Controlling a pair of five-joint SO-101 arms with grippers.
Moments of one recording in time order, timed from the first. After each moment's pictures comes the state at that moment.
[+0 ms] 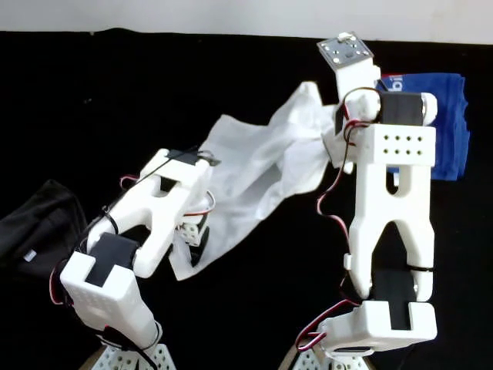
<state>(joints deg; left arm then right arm) 11.4 14.8 25.8 71.6 -25.1 -5.6 0.0 -19.6 95.2 24.6</state>
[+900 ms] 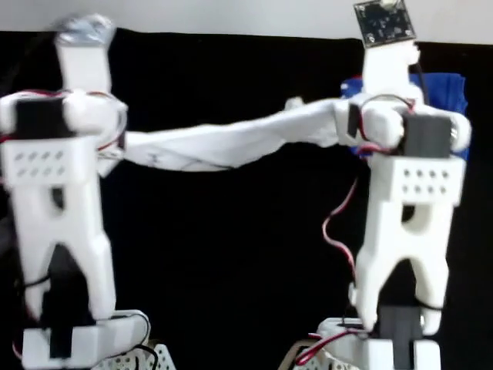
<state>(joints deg) -11.3 -11.9 -23.3 98.3 -25.0 -5.5 -13.1 -24.0 87.8 16.7</state>
